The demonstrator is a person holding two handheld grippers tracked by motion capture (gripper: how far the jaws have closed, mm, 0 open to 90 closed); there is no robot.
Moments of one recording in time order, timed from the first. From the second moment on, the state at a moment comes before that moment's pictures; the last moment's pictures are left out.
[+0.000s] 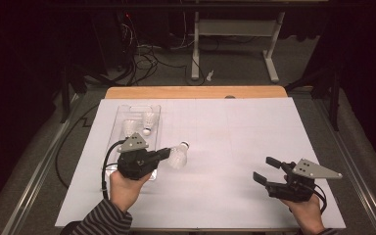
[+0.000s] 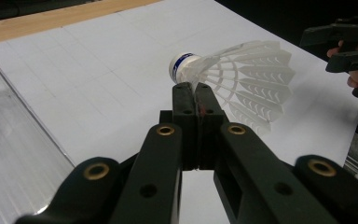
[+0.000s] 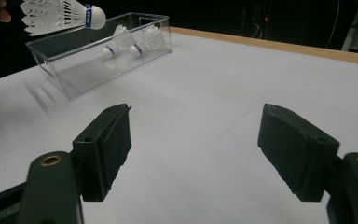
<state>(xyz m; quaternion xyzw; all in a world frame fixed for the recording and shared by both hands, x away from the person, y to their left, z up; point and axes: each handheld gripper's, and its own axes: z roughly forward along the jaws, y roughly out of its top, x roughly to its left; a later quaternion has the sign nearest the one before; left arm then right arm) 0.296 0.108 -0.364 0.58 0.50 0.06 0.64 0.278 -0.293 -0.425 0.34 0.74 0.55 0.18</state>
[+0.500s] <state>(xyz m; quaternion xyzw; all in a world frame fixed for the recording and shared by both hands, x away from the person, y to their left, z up) 0.303 0.133 -0.348 0.55 0.51 0.08 0.65 0.279 -0.295 -0.426 0.35 0.74 0.55 0.18</state>
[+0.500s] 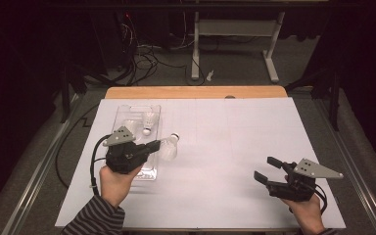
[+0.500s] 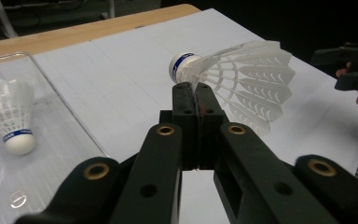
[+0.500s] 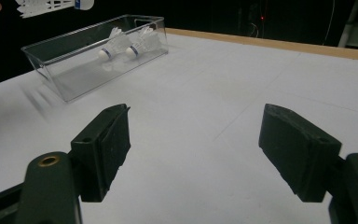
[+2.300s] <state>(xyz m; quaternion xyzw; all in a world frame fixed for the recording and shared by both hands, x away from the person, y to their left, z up) 0.350 0.191 -0.365 0.50 0.58 0.17 0.62 0.279 -0.293 -0.426 0.35 0.74 0.55 0.18</state>
